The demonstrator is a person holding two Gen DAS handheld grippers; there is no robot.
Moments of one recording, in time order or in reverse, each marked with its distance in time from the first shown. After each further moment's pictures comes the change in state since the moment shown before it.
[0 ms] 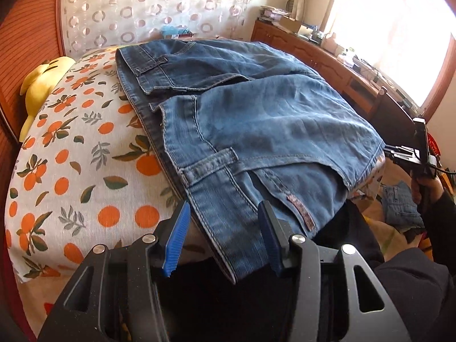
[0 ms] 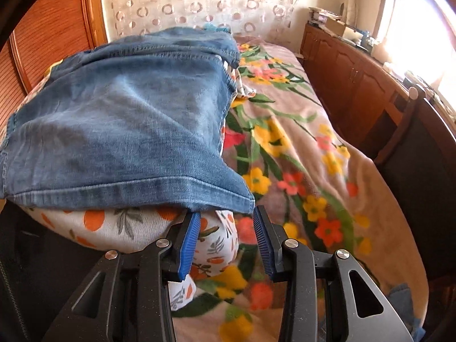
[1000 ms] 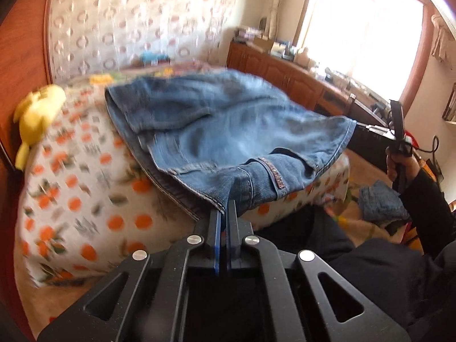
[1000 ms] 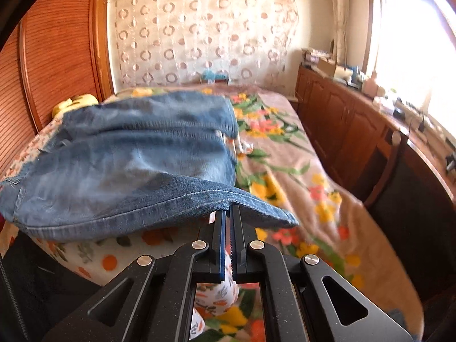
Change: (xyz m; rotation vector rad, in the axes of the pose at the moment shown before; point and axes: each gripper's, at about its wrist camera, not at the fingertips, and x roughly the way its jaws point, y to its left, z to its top) left arm -0.072 -0.017 0.005 0.079 -0.134 -0.086; right arm -0.059 0.002 0.017 0.002 -0.237 -0.002
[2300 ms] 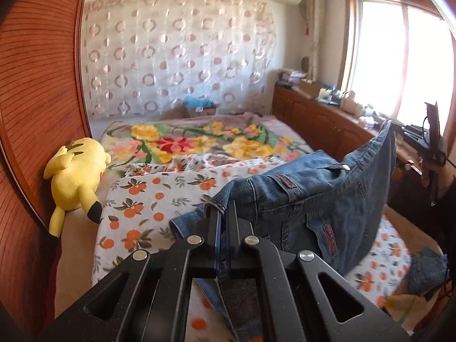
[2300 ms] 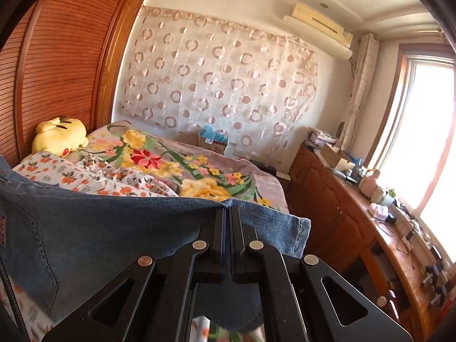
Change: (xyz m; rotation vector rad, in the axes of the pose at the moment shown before) left arm 0.056 0.129 0.177 -0.030 -0.180 0.225; right arm 0.085 0.064 0.135 -0.256 -0.237 -0.113
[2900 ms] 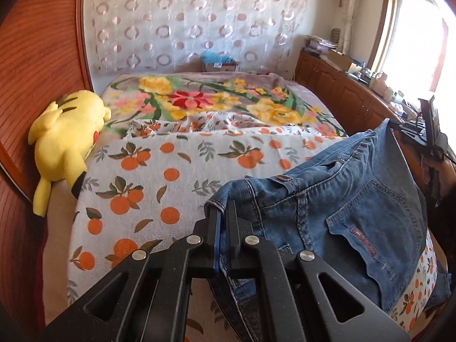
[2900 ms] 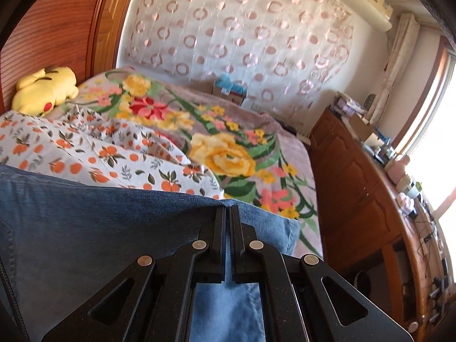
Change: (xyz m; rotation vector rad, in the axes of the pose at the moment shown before) left arm 0.135 0.055 -0.004 -0.091 0.205 0.043; right arm 0.206 0.057 0.003 -0.084 0.258 0.054
